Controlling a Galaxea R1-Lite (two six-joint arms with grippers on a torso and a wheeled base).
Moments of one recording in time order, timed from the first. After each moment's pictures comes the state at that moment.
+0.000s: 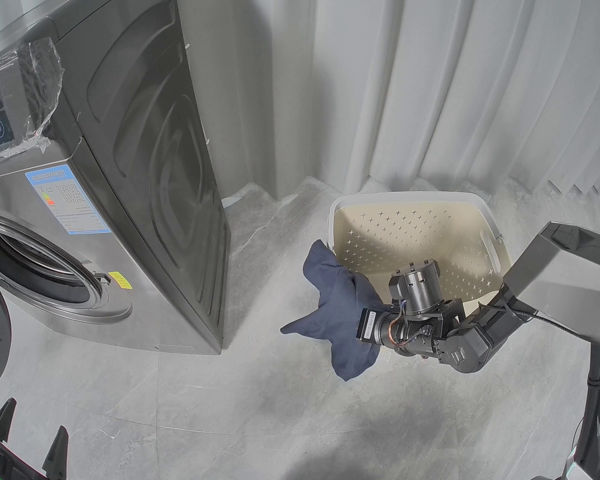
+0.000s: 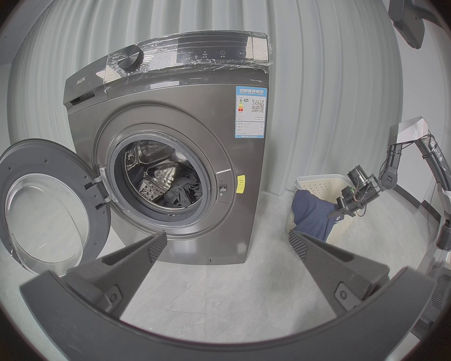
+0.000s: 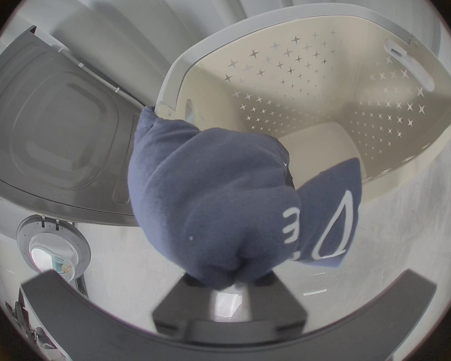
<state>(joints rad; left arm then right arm) 0.00 0.02 -0.02 0.00 -0.02 0.01 0.56 2.22 -0.97 -0.63 -0.08 0.62</state>
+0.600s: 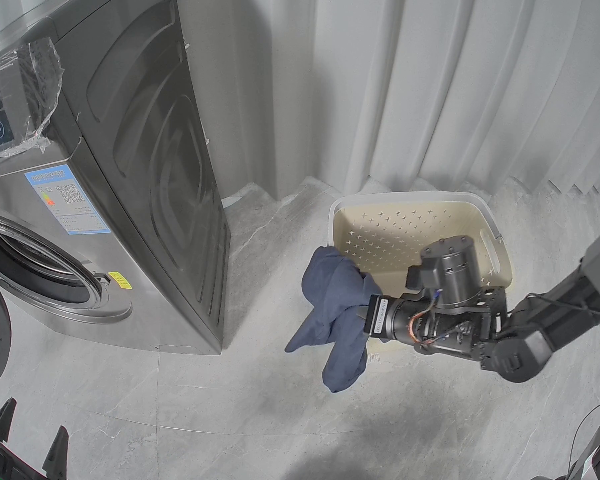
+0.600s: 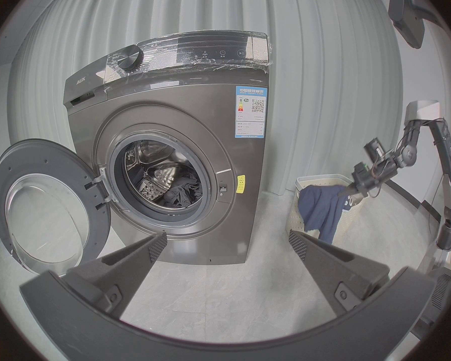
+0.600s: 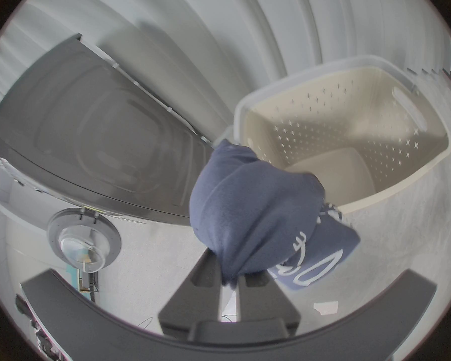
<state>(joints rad) 0.00 0.02 -0.02 0.00 -0.02 0.01 0.66 1.94 -0.84 -0.61 -0.09 0.61</state>
